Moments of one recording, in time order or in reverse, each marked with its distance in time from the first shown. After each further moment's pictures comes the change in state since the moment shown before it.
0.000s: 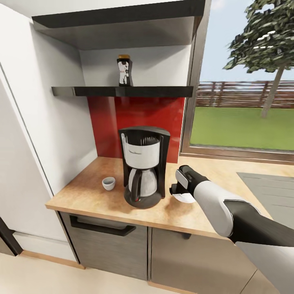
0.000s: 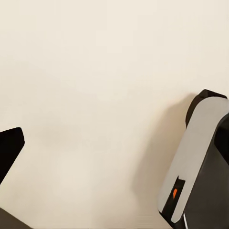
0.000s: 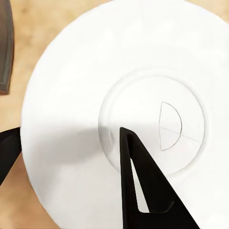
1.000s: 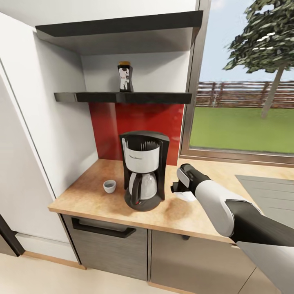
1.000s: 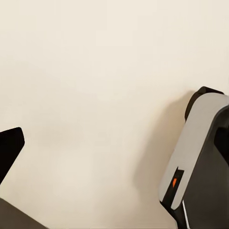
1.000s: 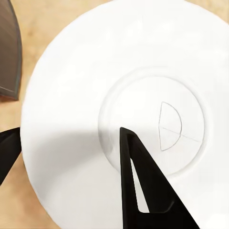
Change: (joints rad) left arm 0.000 0.000 -0.001 0.000 0.000 0.000 0.000; right arm 0.000 -0.010 0.000 -0.026 -0.006 0.007 0.000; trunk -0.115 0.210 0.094
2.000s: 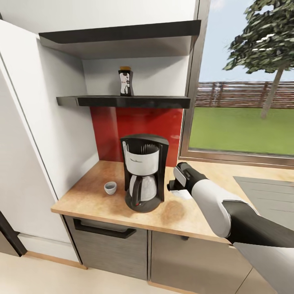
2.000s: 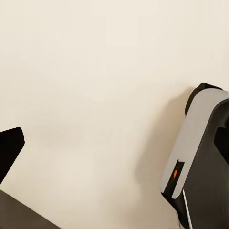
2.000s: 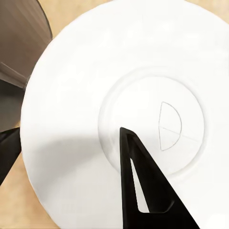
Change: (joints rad) left arm 0.000 0.001 0.000 0.000 -0.004 0.000 0.000; right arm 0.000 0.031 0.000 -0.029 -0.002 0.004 0.000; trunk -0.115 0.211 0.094
